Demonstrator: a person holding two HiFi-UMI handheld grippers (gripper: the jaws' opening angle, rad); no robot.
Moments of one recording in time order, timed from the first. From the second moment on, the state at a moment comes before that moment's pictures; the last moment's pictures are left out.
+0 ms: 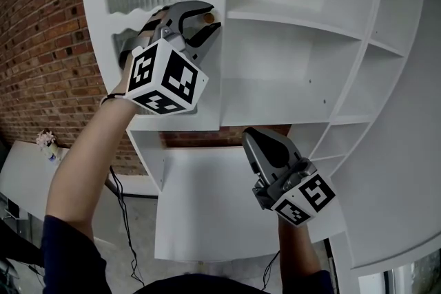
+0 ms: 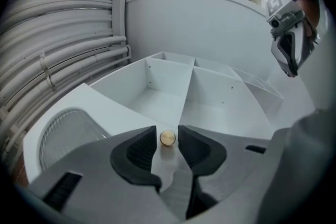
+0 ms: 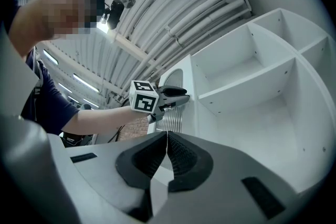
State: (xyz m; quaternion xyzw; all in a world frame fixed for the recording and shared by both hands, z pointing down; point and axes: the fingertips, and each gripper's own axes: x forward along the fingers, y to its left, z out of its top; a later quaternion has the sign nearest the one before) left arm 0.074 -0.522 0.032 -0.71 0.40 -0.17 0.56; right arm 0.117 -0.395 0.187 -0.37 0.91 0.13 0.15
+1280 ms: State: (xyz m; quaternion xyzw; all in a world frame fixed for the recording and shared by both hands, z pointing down) left arm 0.062 -0.476 0.030 -0.71 0.39 -0.18 0.56; right arm 0.107 -0.360 0.185 -0.37 0.91 0.12 0.15
